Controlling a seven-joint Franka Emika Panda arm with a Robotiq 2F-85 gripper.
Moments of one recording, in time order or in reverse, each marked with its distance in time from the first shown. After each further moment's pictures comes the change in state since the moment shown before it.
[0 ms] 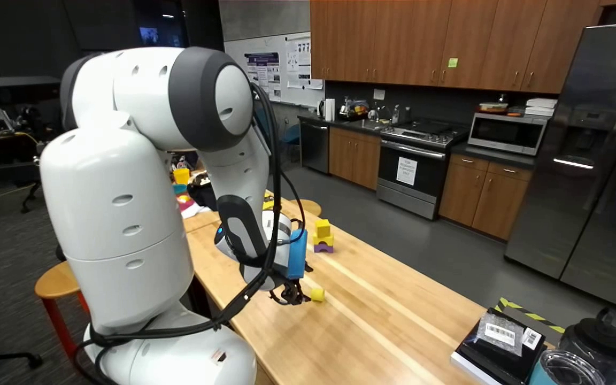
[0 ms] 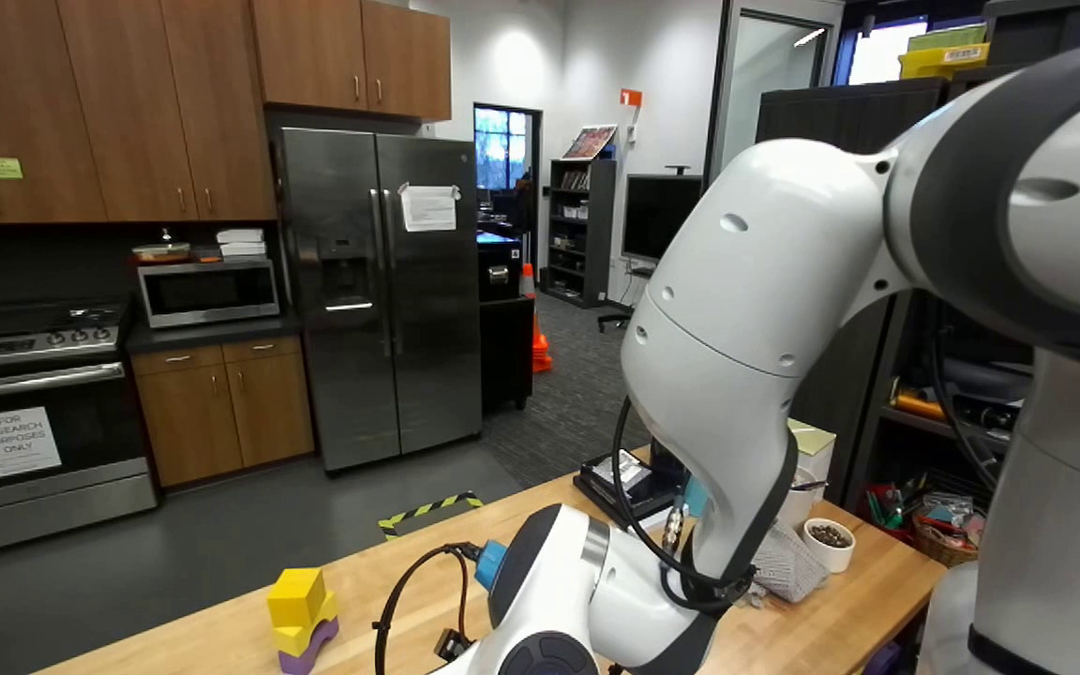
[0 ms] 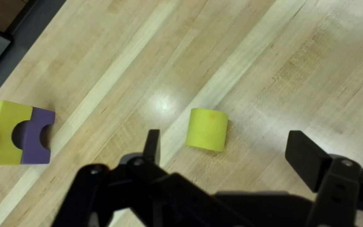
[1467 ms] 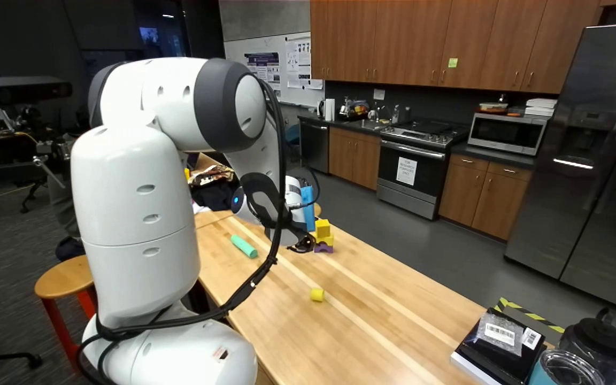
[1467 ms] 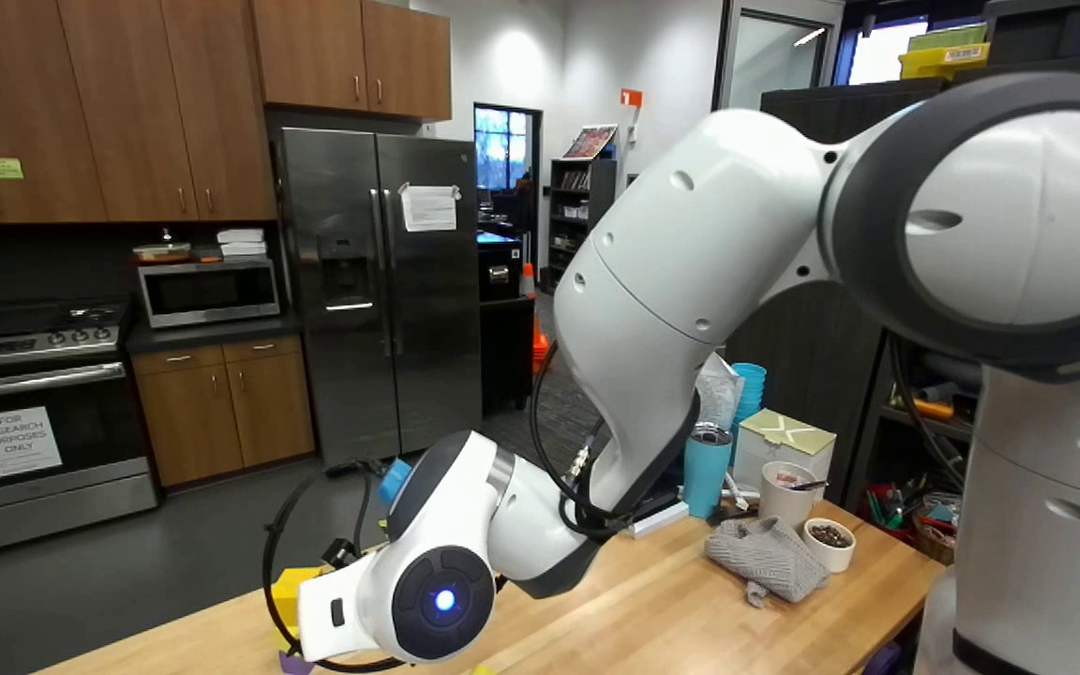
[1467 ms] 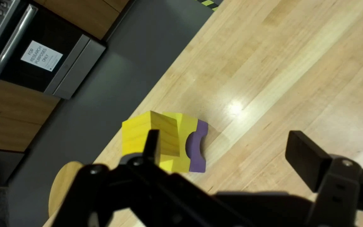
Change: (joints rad) arm 0.027 0.086 -0.008 0.319 -0.129 0.034 0.073
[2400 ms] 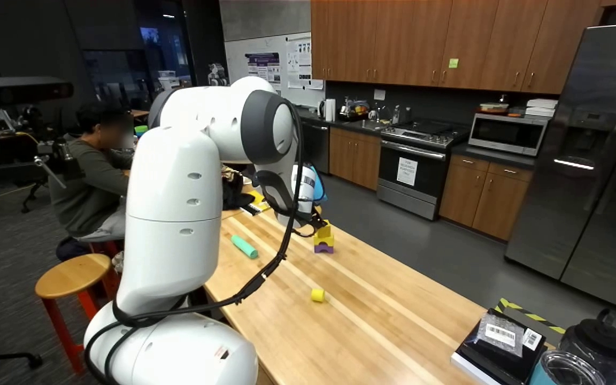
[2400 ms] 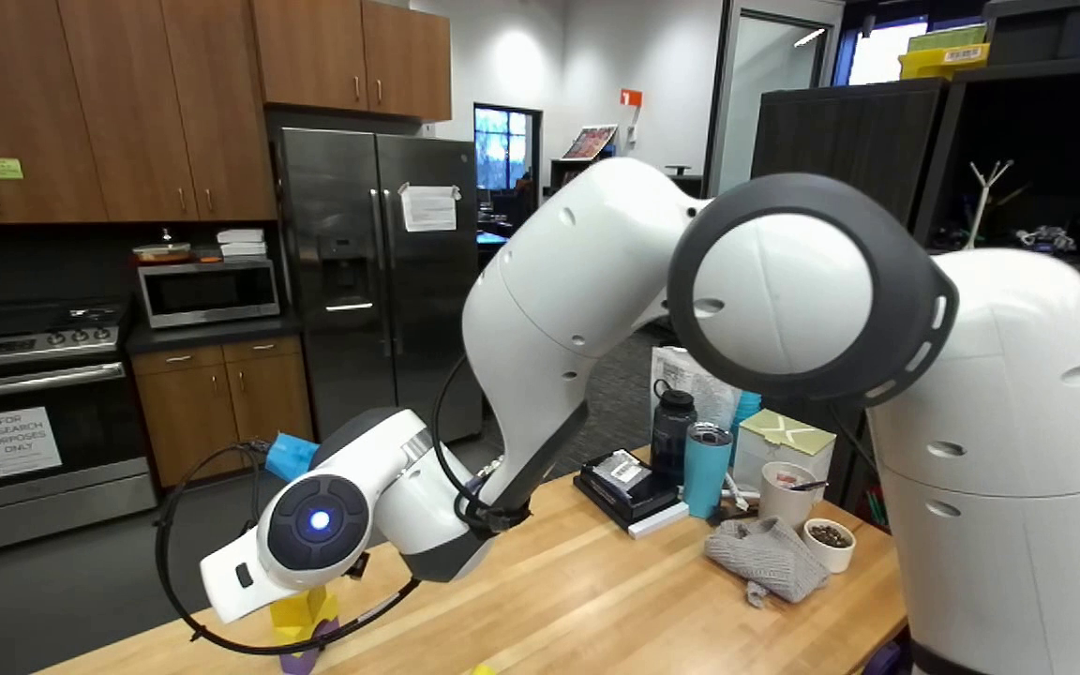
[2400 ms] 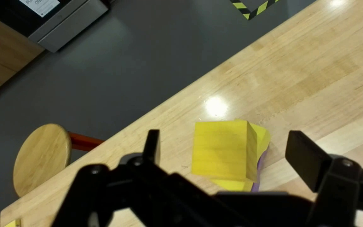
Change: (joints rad) arm -0.005 0.233 -0.002 0.349 0.276 0.080 -0.594
